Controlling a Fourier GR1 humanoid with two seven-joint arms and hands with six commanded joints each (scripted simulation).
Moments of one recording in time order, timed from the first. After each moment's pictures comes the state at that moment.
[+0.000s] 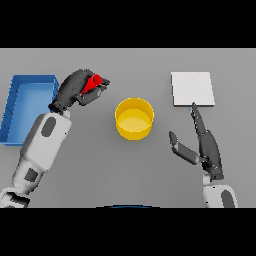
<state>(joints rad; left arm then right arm) -0.63 0.20 -0.19 -1.12 -0.44 -0.07 0.01 0.12 -0.06 0.15 -1.74 0.26 -0.03 -0.10</state>
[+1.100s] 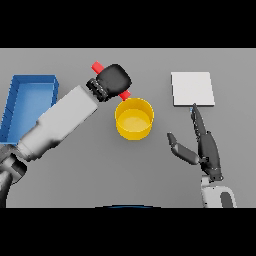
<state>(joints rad) -1.04 0.28 -0.75 -0.91 -1.07 -0.37 -0.07 0.13 -0.03 0.14 -1.75 0.22 -0.03 -0.08</state>
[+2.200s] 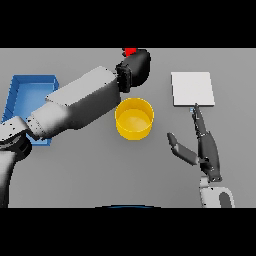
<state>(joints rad) -1.38 0.27 -1.09 -0.81 -1.45 -0.34 -0.27 0.14 -0.01 0.14 -1.75 0.24 -0.06 -0.10</state>
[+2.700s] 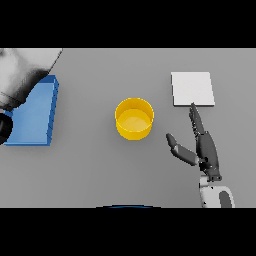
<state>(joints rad) -1.63 0.41 -0.65 -0.50 -1.22 -0.35 -0.13 0.13 -0.02 0.14 -1.73 0.21 -0.02 -0.13</state>
